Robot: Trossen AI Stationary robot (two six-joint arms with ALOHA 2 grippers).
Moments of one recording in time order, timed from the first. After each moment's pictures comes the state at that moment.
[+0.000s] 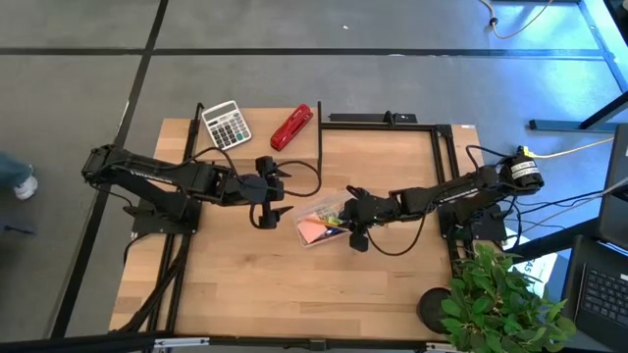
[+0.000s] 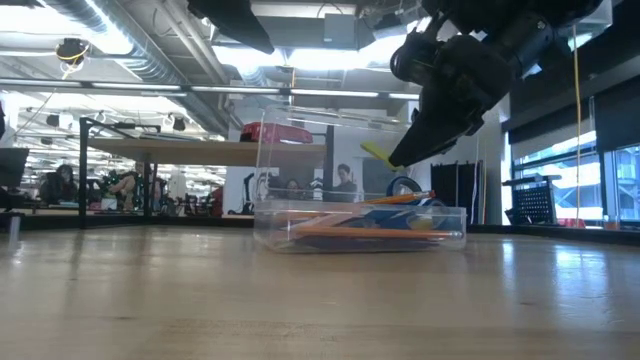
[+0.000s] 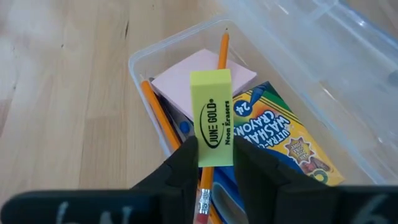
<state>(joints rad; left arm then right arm) -0.15 1.25 1.09 -0.53 -0.44 0.06 0.14 1.50 0.76 0.00 0.11 0.25</state>
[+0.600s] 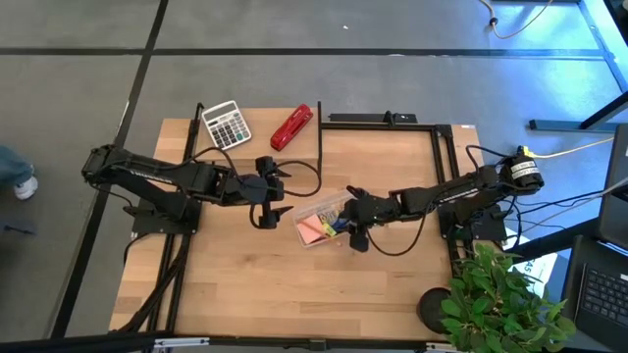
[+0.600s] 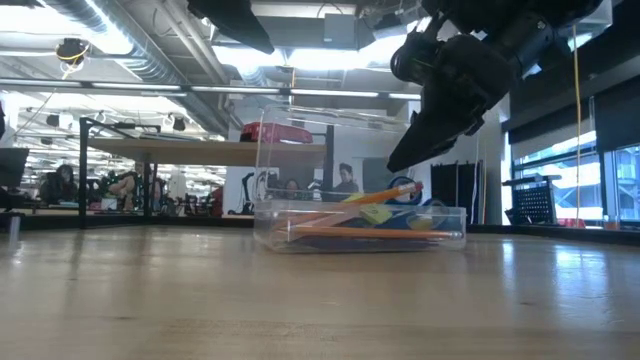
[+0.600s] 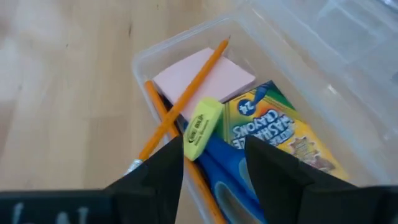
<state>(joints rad) -0.15 1.25 1.09 -0.53 -0.44 0.06 0.14 1.50 0.76 0.00 0.10 0.26</state>
